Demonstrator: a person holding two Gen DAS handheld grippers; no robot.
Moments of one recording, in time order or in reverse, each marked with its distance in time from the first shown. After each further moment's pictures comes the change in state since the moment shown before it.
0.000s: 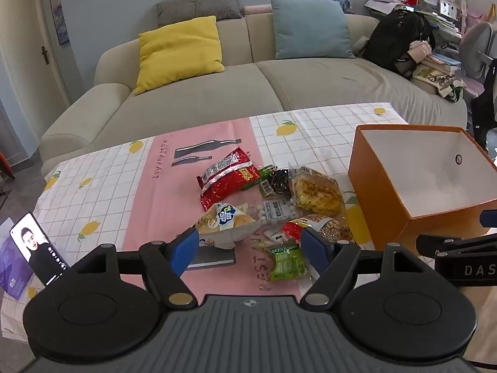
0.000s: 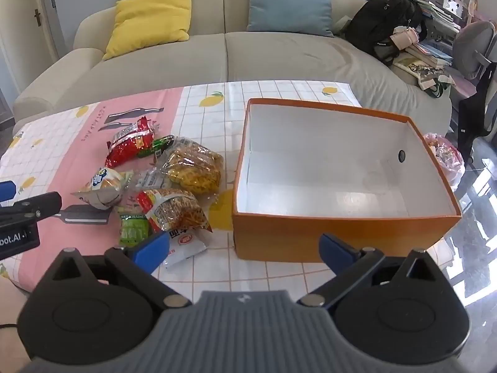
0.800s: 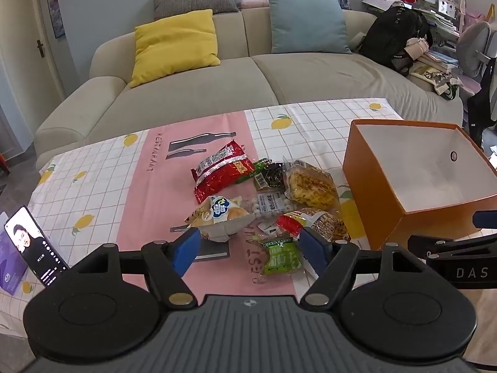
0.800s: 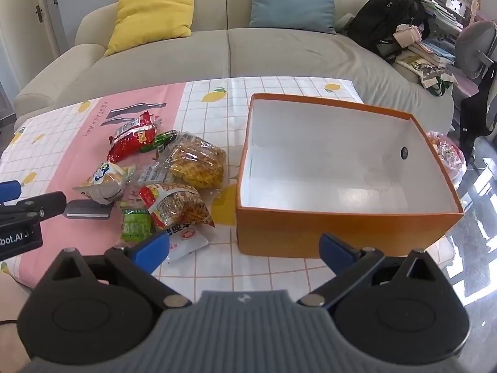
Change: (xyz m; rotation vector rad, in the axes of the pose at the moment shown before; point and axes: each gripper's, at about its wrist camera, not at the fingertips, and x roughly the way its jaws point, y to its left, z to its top) left arm 0.001 -0.001 -0.004 -0.019 0.028 -0.014; right arm 0.004 0.003 0.000 0.001 0.021 0.012
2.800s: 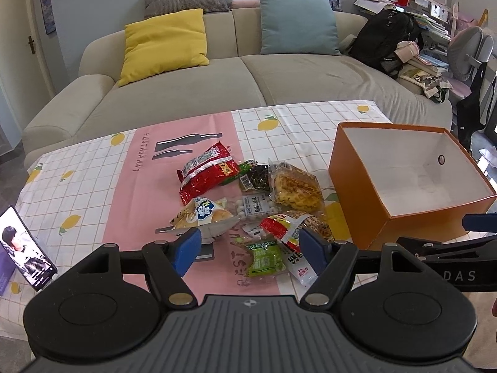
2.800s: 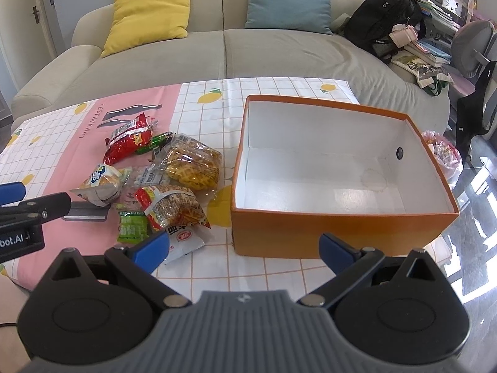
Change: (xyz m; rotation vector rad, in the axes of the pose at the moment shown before) left arm -0.002 -0.003 0.005 -0.010 0.007 -0.057; right arm -0.003 -0.002 0.002 0.005 -0.006 -0.014
